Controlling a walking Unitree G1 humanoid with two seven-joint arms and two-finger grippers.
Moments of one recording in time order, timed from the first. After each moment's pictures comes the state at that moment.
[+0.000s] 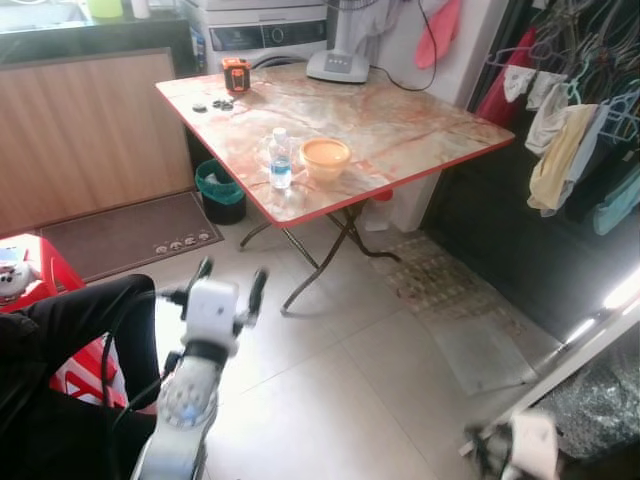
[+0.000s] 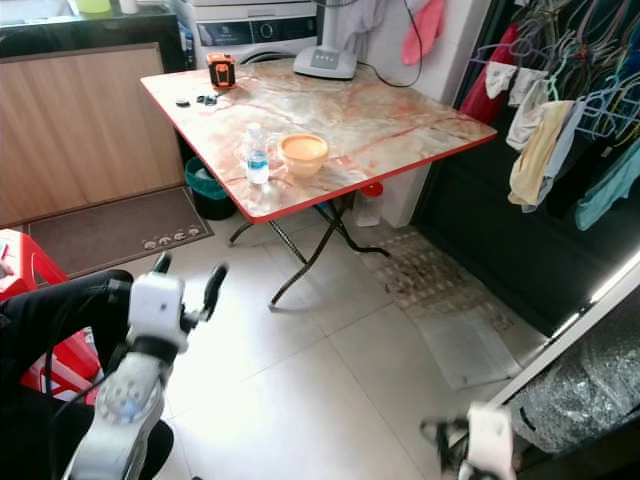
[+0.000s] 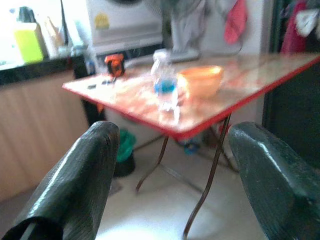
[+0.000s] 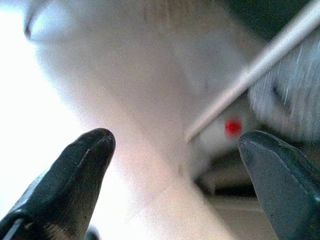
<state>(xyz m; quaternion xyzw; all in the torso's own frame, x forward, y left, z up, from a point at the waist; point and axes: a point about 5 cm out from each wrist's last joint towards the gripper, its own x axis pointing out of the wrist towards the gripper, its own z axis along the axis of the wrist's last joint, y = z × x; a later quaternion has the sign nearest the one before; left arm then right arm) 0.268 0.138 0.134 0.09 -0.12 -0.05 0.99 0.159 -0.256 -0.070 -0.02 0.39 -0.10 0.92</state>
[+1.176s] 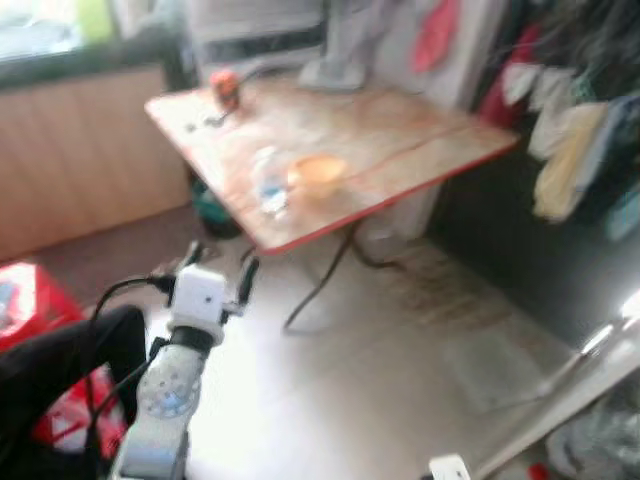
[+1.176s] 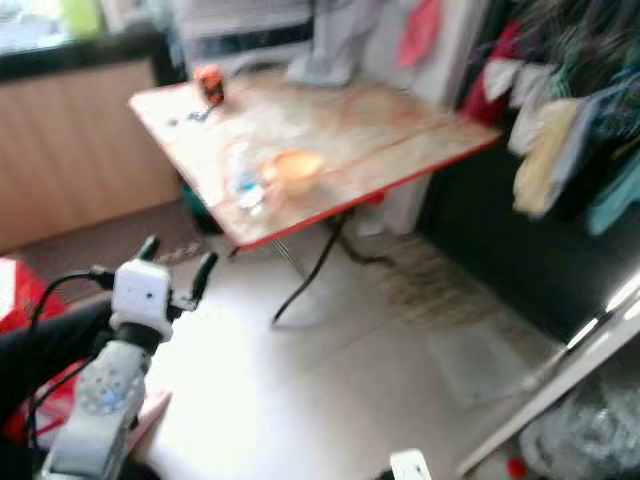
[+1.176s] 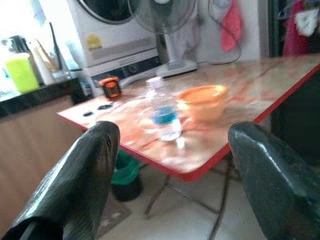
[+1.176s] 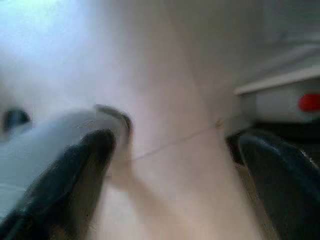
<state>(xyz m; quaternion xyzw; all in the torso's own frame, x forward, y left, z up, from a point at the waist) 0.266 0.145 0.140 0.12 -0.12 -0.07 0.98 0.119 -0.198 -0.107 -0.10 0.54 0.03 0.83</state>
